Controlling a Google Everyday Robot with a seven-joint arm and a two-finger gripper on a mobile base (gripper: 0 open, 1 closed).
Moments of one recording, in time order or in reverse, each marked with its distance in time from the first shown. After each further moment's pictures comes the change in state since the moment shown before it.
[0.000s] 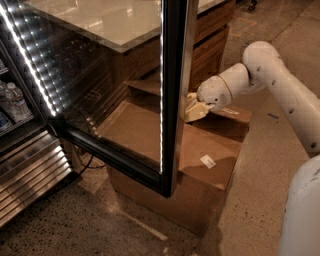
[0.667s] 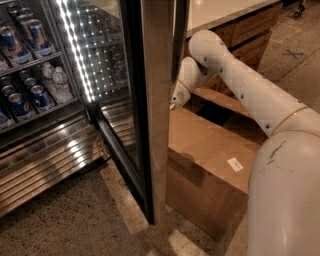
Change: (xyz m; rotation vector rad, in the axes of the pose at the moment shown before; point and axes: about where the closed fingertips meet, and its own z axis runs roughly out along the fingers) arm -0.040 -0.001 0.095 -0.183 0.186 -0.085
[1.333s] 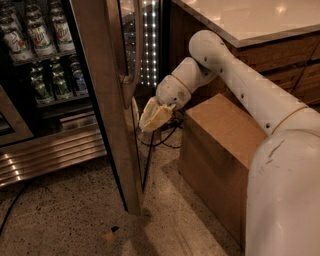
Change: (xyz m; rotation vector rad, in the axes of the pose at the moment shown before) arm 0.000 0.000 0.000 0.000 0.000 0.000
